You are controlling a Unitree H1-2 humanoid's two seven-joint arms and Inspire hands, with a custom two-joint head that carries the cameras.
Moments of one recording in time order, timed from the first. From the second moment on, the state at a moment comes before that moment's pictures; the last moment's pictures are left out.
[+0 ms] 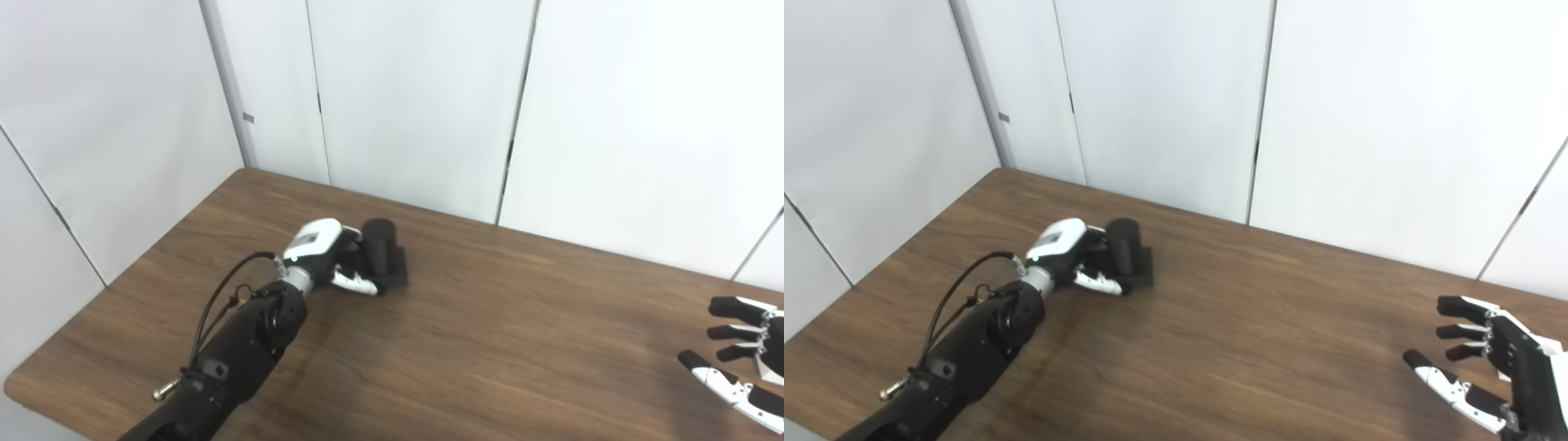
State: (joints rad) left arm -0.37 0.49 -0.20 0.31 0.60 0.05 -0.06; right arm -0.06 -0.19 -0.05 -0.35 -0.25 0.11 0.01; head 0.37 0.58
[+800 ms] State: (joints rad) left arm -0.44 0.44 -0.46 0.33 0.59 -0.31 -0.12; right arm -0.06 -0.19 -0.04 -0.24 -0.30 0.03 -0.01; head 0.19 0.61
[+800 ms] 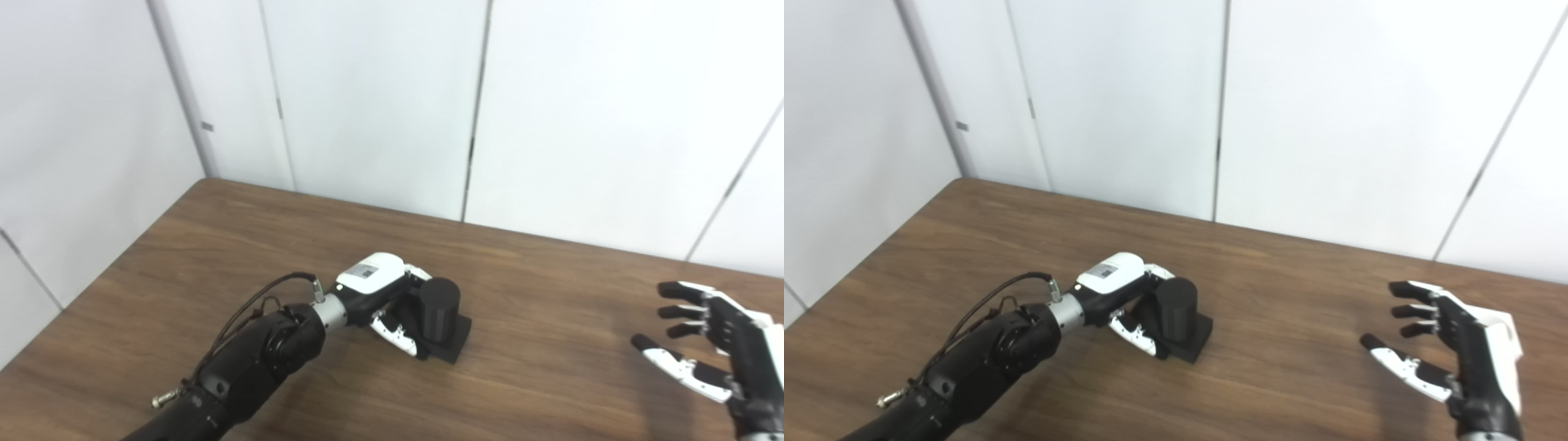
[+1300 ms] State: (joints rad) left arm -0.54 0.42 -0.60 0.38 0.66 -0.36 -0.11; right arm -0.06 -0.19 -0.03 -0.20 -0.32 -0.06 -0.04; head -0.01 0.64
